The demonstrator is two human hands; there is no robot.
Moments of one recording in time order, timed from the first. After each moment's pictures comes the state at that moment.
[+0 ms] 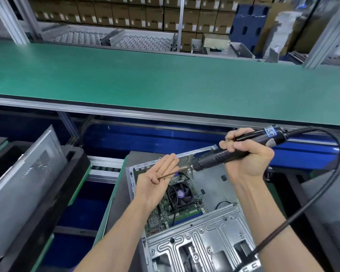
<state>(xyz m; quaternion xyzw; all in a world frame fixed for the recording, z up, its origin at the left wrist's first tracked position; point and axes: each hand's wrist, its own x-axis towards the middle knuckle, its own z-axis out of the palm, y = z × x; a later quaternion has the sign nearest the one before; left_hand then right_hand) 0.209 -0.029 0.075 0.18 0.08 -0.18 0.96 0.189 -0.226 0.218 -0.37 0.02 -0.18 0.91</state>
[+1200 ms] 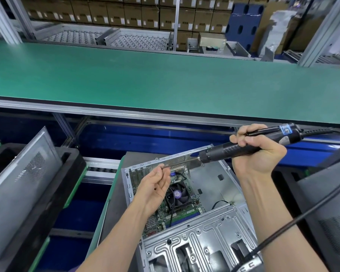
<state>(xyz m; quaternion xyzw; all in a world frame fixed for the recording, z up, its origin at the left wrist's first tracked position) 0.208 -0.036 0.061 0.26 0.21 -0.17 0.93 0.196 -0.249 0.217 -0.34 0.01 -0.24 0.91</state>
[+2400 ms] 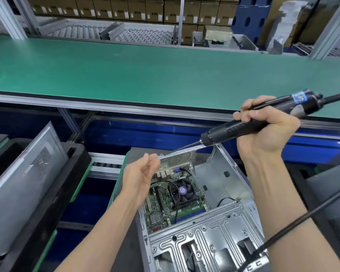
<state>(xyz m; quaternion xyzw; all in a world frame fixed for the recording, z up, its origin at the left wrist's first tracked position) 0.217 0.005 0.086 0.43 0.18 -0.06 0.88 0.208 -0.227 0.260 -0.38 -0.01 -0.26 0.89</state>
